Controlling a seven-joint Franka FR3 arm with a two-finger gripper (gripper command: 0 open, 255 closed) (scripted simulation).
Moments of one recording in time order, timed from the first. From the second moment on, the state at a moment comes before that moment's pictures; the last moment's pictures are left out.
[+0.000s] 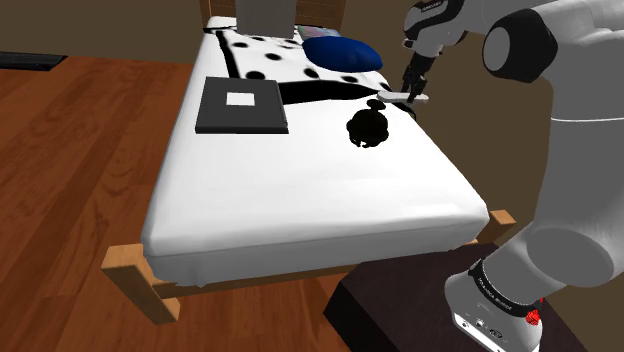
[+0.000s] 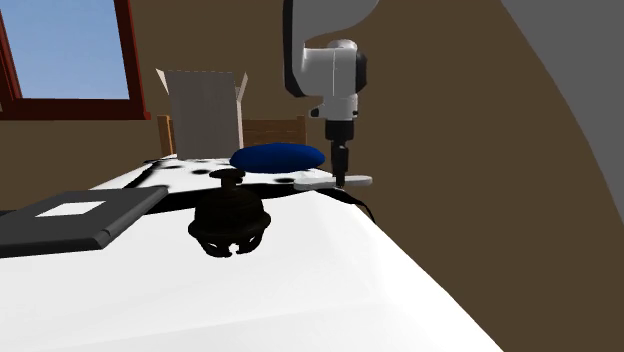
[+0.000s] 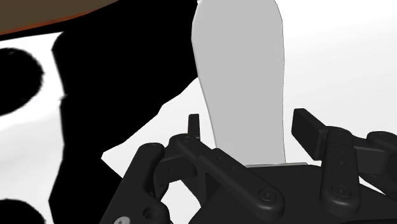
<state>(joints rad) -0.12 0.59 -0.61 -1.47 0.35 1.95 -1.71</state>
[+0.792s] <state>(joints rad) -0.07 0.50 -0.63 -1.49 0.30 1.89 -1.66</state>
